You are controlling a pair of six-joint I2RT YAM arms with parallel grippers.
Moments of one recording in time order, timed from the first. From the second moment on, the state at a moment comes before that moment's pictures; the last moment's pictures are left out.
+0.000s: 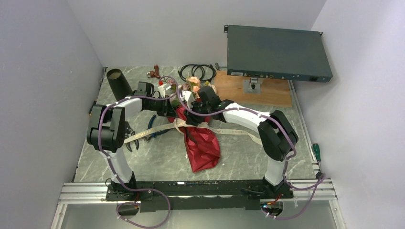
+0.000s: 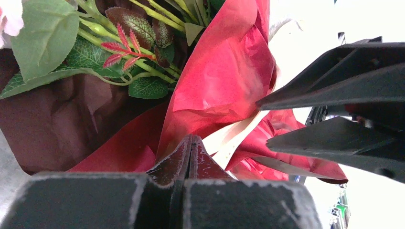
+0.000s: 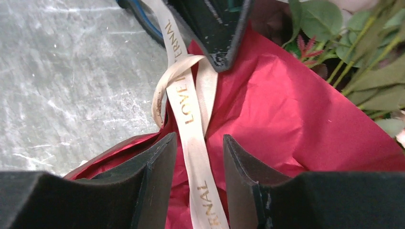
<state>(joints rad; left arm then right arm) -0.14 1.85 1.11 -0.26 0.93 -0.03 0.71 1.82 1.26 -0.15 -0.48 -0.27</state>
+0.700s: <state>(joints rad) -0.13 1.88 1.15 -0.31 0.94 -0.04 0.76 1.90 1.28 -0.17 -0.42 -0.40</state>
